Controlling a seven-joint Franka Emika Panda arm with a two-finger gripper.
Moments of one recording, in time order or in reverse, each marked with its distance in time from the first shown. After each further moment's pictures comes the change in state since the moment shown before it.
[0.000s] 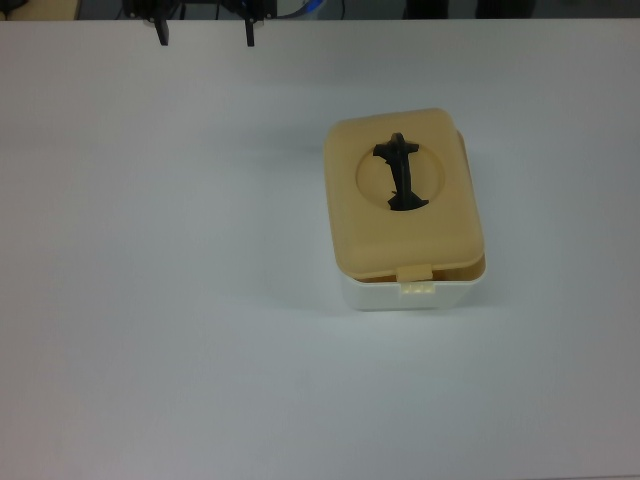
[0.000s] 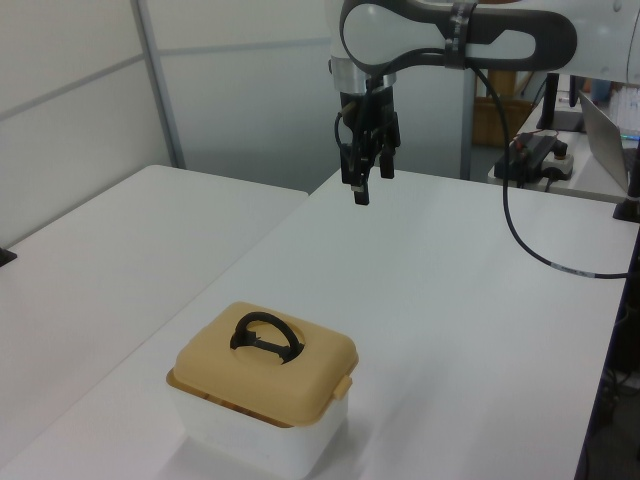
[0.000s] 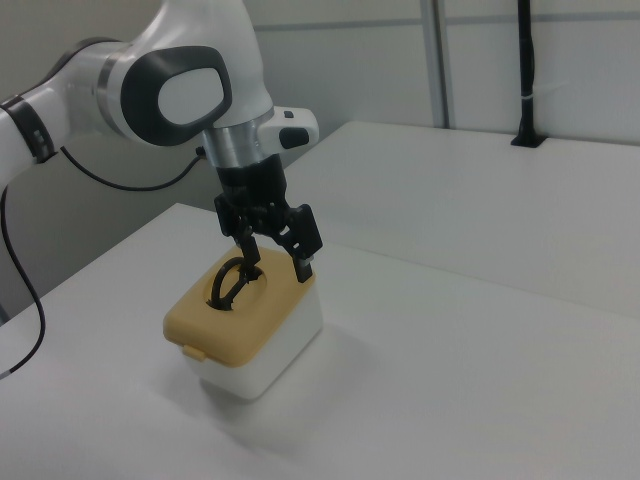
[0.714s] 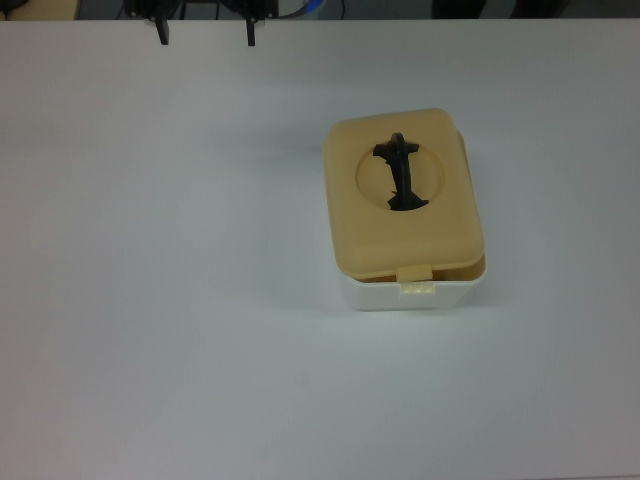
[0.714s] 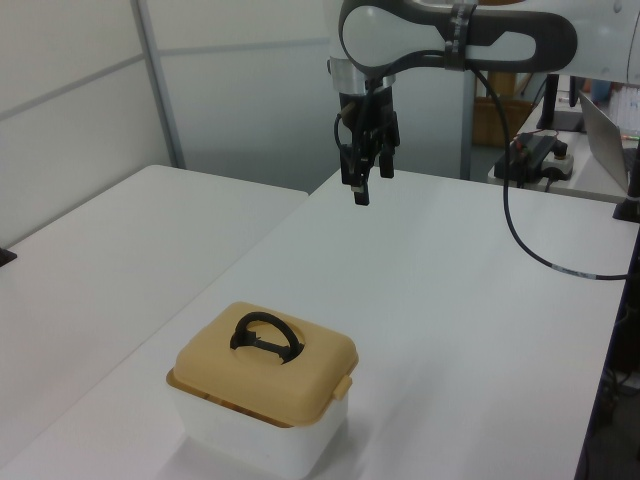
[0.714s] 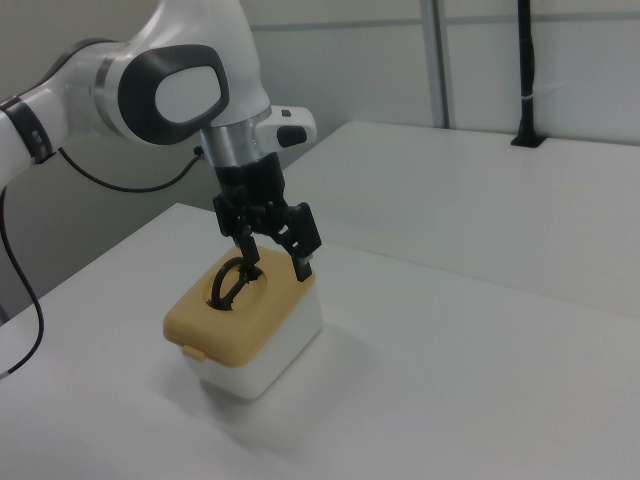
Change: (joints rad) arm 0.006 -0.001 0.003 0.000 -0.014 0.000 0.000
